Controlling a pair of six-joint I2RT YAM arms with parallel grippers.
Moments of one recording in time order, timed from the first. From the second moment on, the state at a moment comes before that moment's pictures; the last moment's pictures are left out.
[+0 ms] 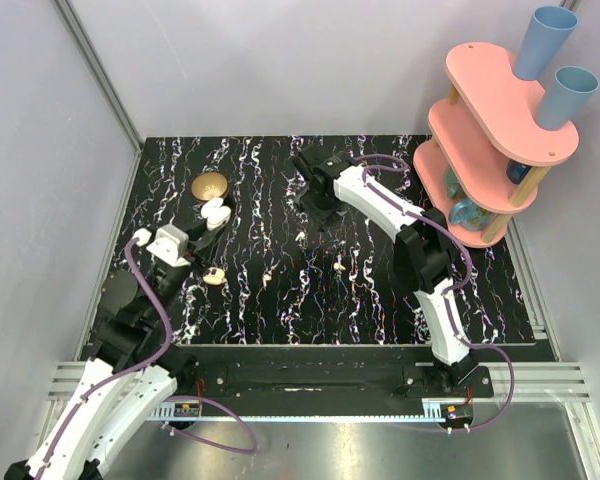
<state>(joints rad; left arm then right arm) -0.46 0.42 0.64 -0.02 0.12 0.10 0.66 2.23 2.06 -1.08 0.18 1.44</state>
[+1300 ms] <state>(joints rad) -0.46 0.35 0.58 0.00 0.10 0.11 0.67 2.50 2.36 -1.28 0.18 1.48</state>
